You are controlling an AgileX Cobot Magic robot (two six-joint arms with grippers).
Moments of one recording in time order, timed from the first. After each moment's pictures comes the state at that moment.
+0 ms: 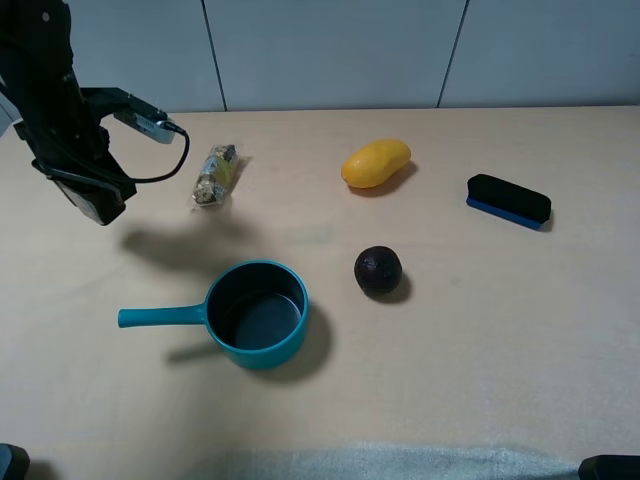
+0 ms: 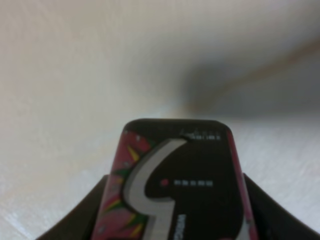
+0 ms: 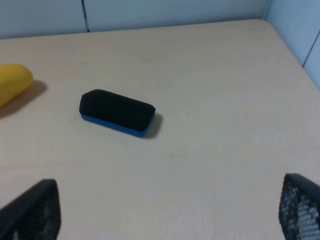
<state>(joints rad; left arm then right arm) -0.20 1.87 -1.15 0.16 0.86 0.23 -0.09 -0.01 -0.49 0.02 1.02 0.01</state>
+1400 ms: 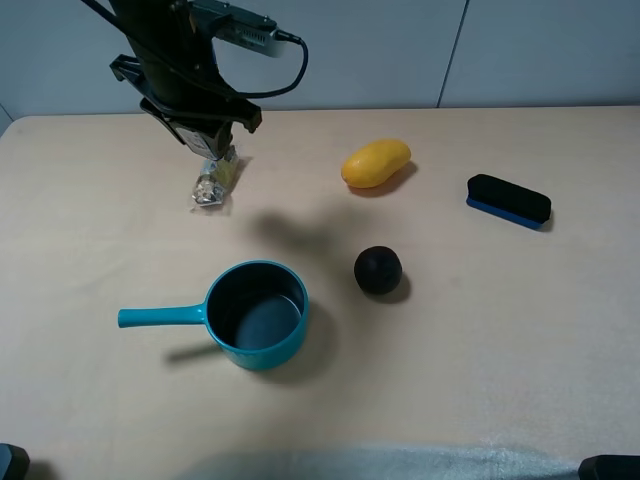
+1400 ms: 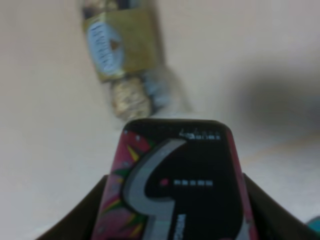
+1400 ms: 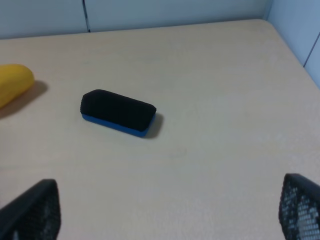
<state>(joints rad) -0.53 1.87 -1.42 0.15 0.87 -0.16 -0.09 -0.01 -0.49 0.02 1.02 0.01</state>
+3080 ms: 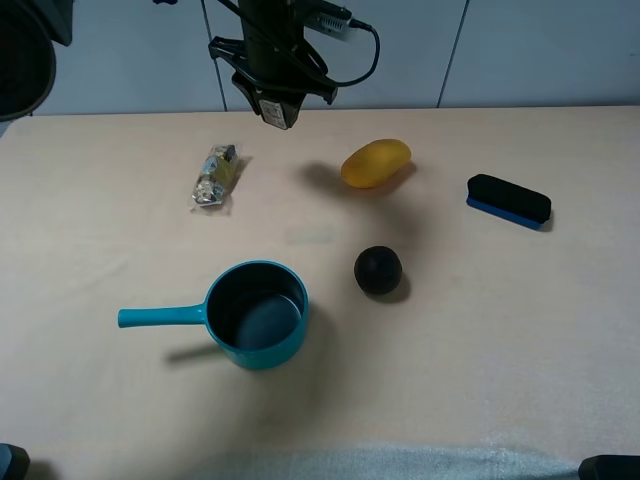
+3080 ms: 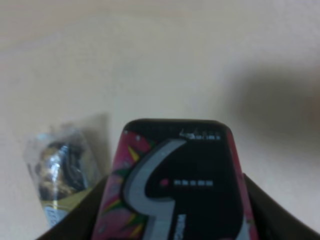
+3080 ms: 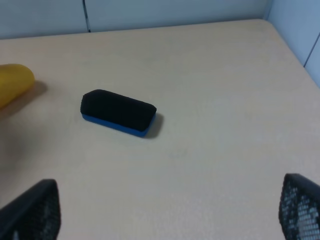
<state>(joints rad) -0.57 2.38 -2.16 0.19 1.09 -0.20 -0.09 -0.01 -0.49 0.02 1.02 0.01</state>
